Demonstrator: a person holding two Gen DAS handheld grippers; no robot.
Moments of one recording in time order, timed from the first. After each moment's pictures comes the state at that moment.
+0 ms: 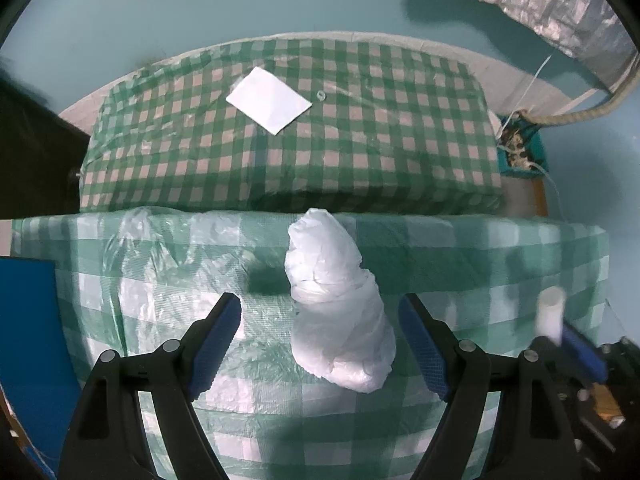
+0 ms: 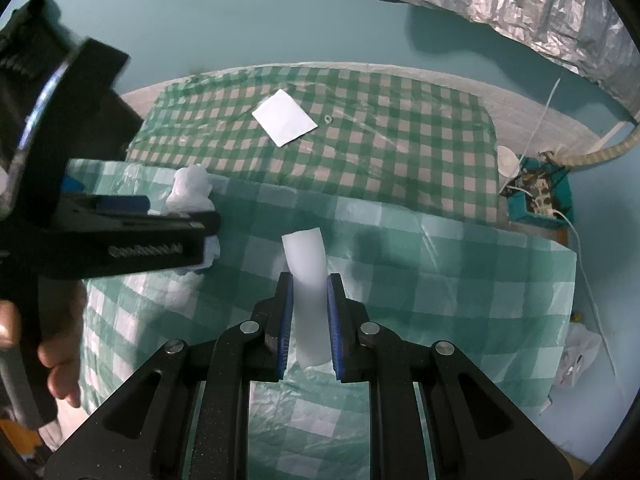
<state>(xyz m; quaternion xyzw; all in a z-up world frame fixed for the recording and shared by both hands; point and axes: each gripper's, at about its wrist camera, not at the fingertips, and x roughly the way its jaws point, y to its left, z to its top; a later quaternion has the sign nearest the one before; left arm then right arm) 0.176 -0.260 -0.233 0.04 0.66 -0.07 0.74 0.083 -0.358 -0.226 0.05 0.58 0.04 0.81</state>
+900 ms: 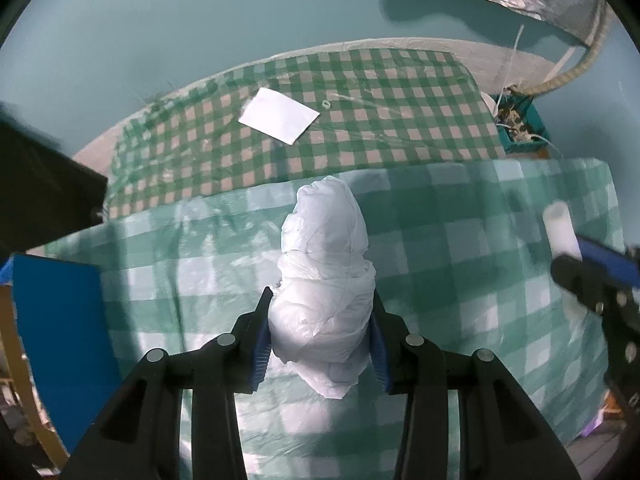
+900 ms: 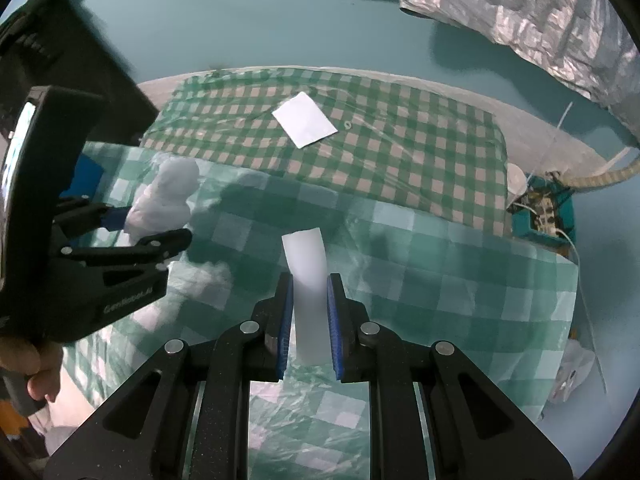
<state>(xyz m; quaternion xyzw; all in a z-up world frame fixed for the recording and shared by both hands) 0.139 -0.234 -0.218 0.12 0.63 -0.09 0.76 0.077 -0.324 -0.213 0.02 0.57 0.06 0.82</state>
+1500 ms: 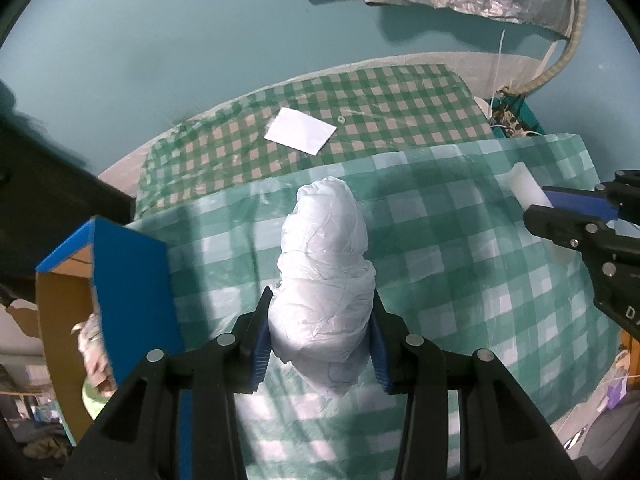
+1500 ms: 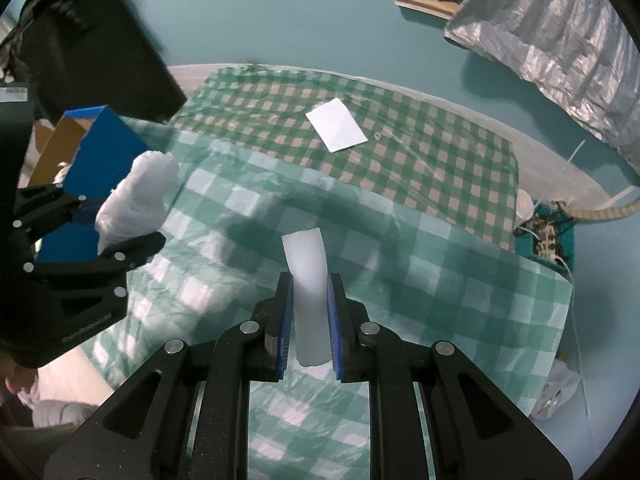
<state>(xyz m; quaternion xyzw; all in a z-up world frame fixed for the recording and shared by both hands) 0.084 -0.187 -0.161 0.16 0.59 -0.10 0.79 0.057 -0.269 -0.176 -0.02 0.57 0.10 0.82</state>
